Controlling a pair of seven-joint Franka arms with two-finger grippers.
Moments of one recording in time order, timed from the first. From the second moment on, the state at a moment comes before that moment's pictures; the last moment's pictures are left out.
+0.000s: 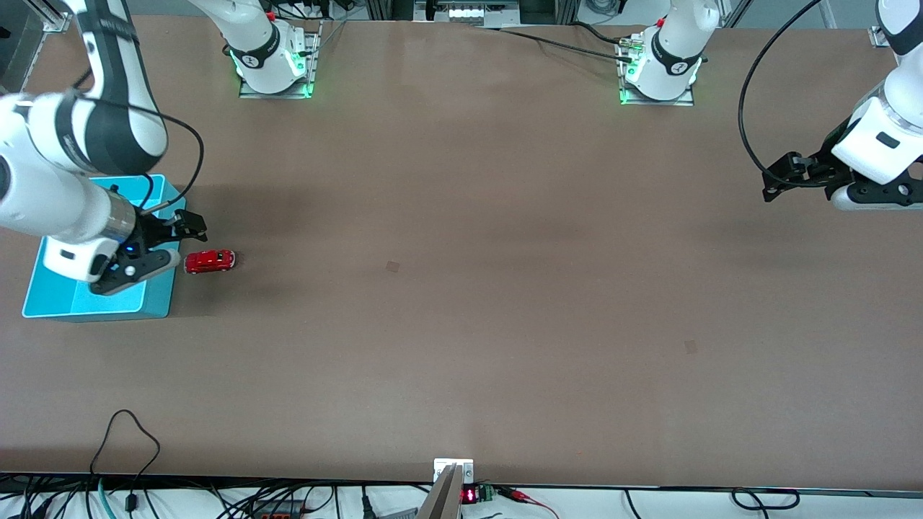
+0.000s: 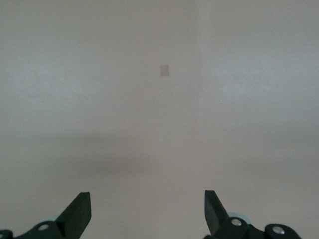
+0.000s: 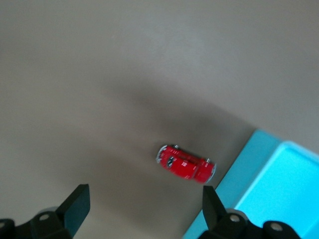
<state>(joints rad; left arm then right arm) -0.01 -0.06 -0.01 -1.78 0.03 1.75 -0.06 0.09 0.27 -0.09 -1.80 0.01 1.96 -0.61</state>
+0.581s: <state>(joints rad) -0.02 -0.06 0.01 -1.77 0.02 1.72 -0.05 0.04 0.37 -0.09 -1.93 -0.01 2.16 -1.43</state>
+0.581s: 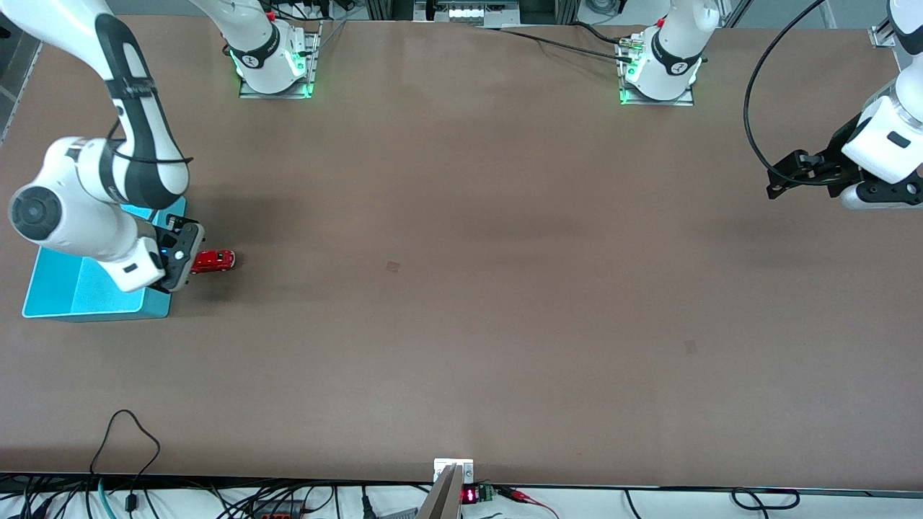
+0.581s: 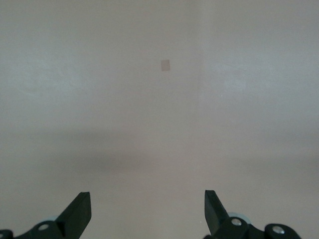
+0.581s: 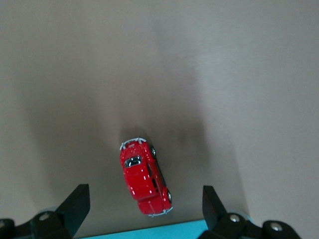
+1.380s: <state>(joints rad) -0.03 -0.05 0.01 -1.75 0.02 1.67 0.02 0.02 0.44 -0.09 -2.06 -0.02 2.39 -1.59</state>
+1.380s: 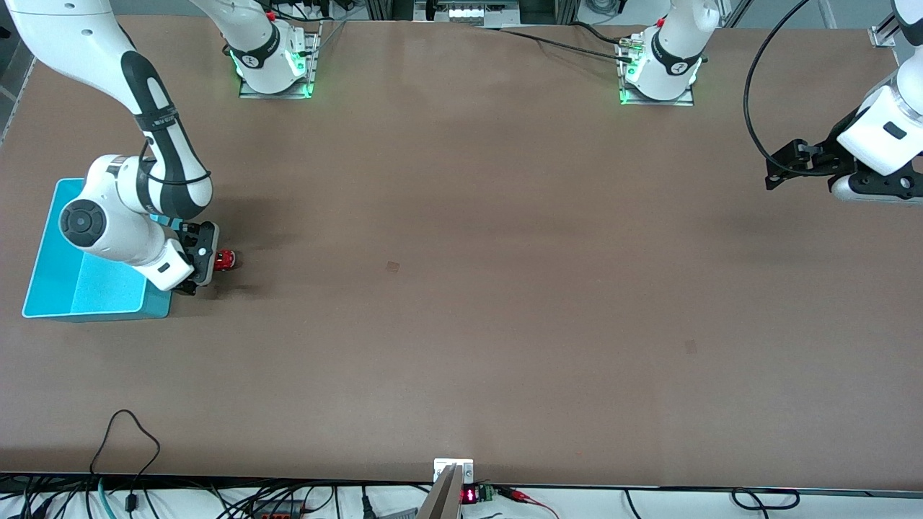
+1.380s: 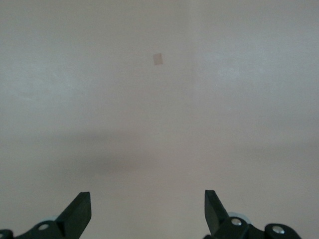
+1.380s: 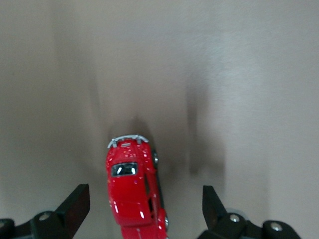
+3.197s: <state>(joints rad) -0.03 -0.05 0.01 -1.75 0.02 1.64 0.03 0.08 0.32 -0.13 -1.84 0.19 2.21 -0.69</state>
